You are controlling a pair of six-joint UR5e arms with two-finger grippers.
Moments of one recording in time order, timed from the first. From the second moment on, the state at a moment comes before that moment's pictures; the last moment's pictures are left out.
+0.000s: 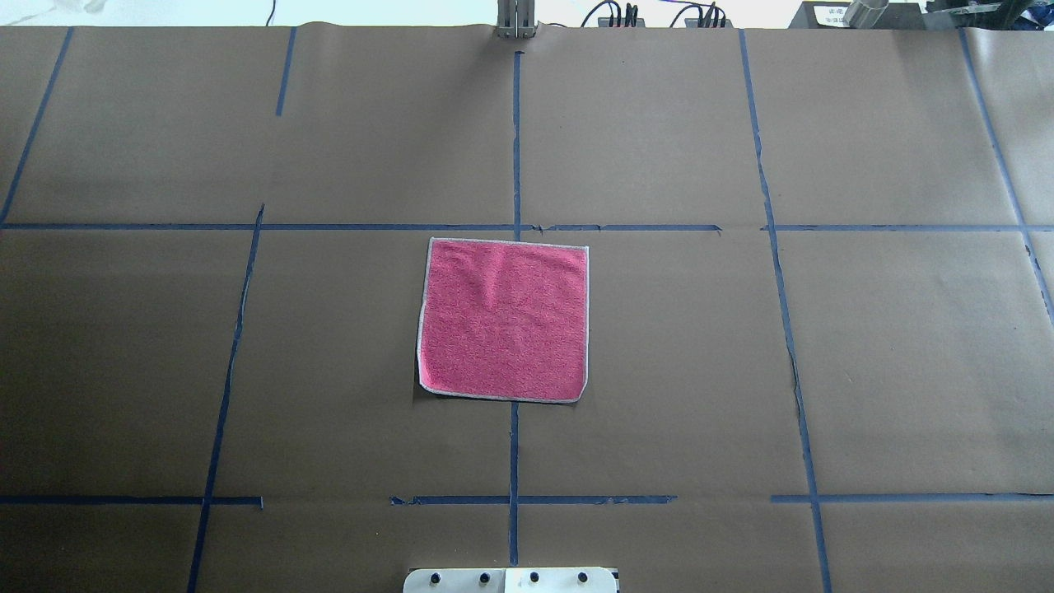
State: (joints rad) left arm -1.40 -1.52 -1.84 -1.54 -2.38 -0.17; right arm 1.55 -1.53 1.72 -1.61 2.47 0.00
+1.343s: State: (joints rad) left arm -0.55 -2.02 -1.93 -1.54 -2.03 -1.43; right arm 0.79 -1.18 1.96 -1.57 2.11 1.18
